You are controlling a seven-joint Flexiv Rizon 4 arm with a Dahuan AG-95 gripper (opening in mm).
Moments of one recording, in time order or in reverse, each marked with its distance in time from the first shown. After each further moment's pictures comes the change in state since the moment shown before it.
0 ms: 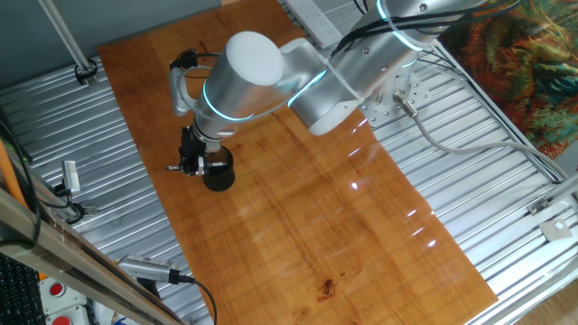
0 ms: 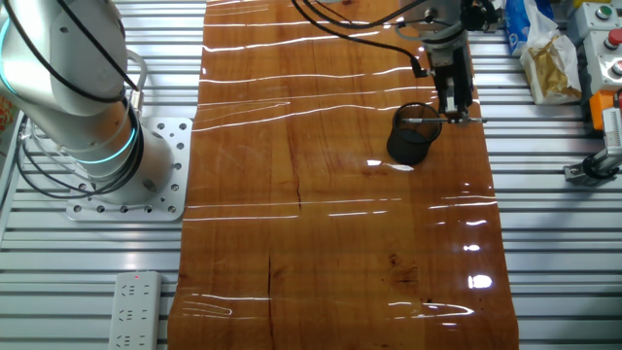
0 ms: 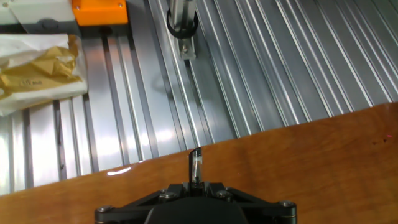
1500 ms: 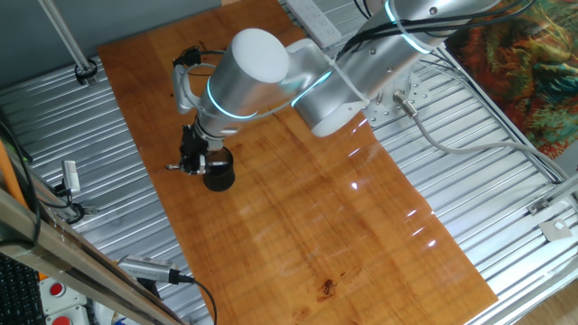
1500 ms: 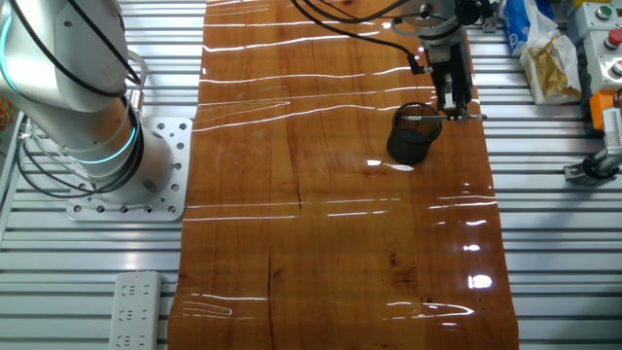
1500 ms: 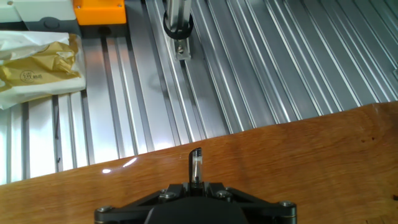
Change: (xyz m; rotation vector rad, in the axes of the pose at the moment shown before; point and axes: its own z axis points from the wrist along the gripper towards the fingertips) arm -0.002 0.001 -0.006 0.002 -0.021 -0.005
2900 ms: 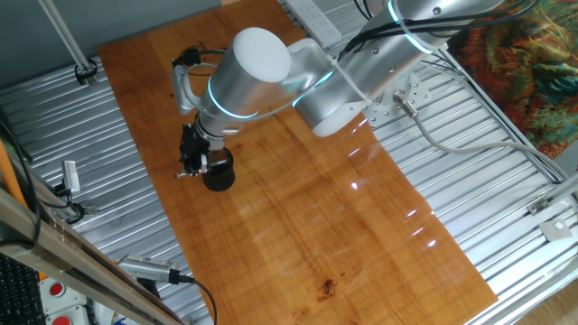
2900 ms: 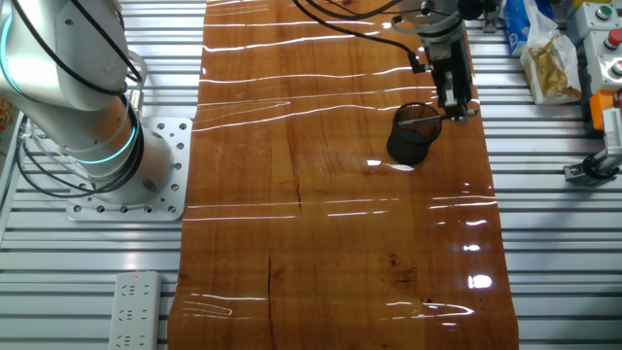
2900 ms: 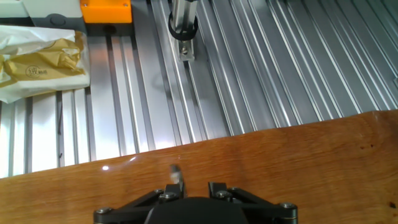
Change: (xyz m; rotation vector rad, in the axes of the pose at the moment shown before) arm 0.000 -0.001 -0.003 0.003 0.002 -0.031
